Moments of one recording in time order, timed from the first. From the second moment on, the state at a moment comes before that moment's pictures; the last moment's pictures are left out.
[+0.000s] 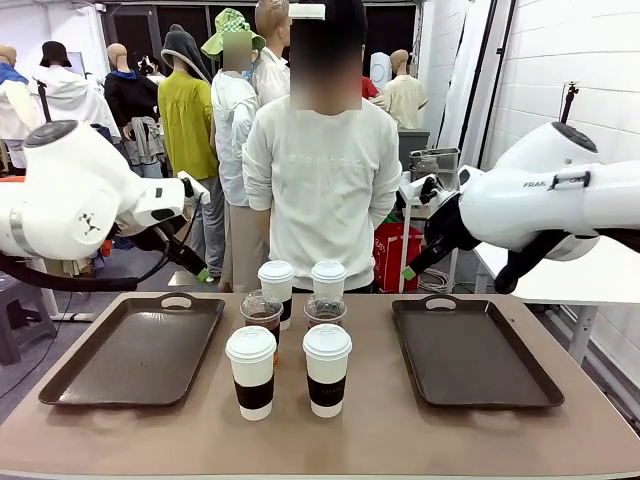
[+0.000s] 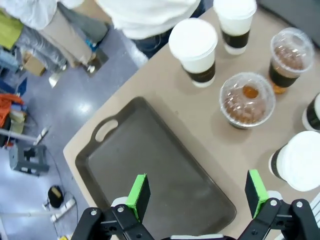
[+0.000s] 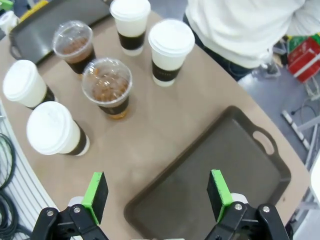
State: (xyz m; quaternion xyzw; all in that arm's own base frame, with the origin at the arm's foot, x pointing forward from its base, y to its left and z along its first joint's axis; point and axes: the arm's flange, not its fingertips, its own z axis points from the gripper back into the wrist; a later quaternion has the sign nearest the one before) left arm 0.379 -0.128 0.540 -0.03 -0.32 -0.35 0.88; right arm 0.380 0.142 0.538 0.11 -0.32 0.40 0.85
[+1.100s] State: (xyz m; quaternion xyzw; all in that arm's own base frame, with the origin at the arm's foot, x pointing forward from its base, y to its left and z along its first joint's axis) left arm 0.333 -0.084 0.588 -0.14 -0.41 -0.37 0.82; right arm 0.348 0.109 0.574 0.17 -0.39 0.43 0.79
